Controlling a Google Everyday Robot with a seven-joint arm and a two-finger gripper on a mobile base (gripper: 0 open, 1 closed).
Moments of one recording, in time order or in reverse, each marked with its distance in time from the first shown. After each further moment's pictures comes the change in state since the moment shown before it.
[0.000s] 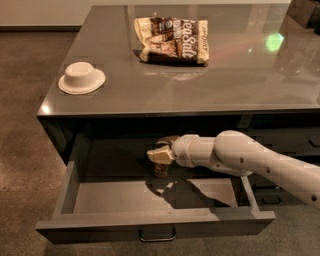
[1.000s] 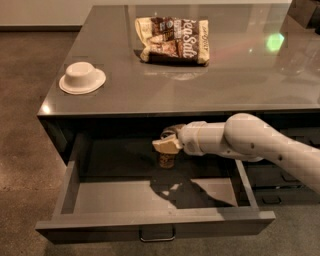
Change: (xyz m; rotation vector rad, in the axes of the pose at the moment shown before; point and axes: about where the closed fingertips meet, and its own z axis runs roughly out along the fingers) arm -0.036 -0.011 -0.032 -0.013 0.010 -0.064
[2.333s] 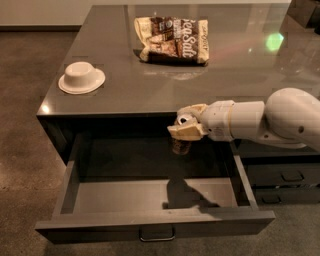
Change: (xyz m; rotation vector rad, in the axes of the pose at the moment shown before) arm -0.061 0.009 -0.096 -0.022 -0.062 -0.133
